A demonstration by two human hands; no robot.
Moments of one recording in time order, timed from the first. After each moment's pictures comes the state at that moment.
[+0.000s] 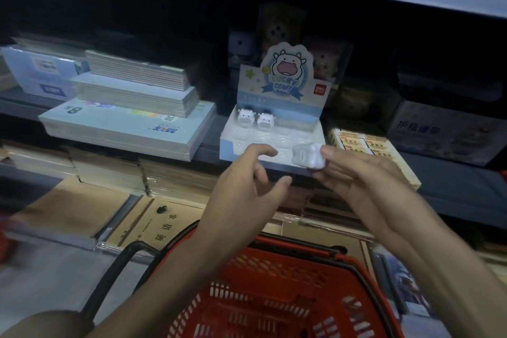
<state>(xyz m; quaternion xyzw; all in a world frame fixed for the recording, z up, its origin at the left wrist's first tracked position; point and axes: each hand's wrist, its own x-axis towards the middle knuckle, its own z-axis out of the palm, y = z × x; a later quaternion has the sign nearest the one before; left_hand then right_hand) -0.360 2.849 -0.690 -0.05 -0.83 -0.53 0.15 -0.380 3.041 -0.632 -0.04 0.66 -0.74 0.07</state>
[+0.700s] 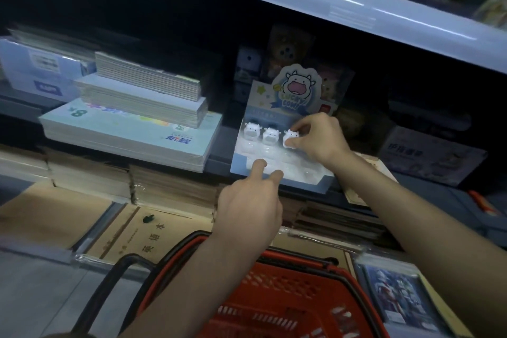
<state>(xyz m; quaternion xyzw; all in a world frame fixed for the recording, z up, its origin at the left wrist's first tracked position) -0.375 2.835 -0.686 -0.06 -0.97 -0.18 0.13 -0.532 2.987 -0.634 -0.08 0.96 -0.21 -0.16</state>
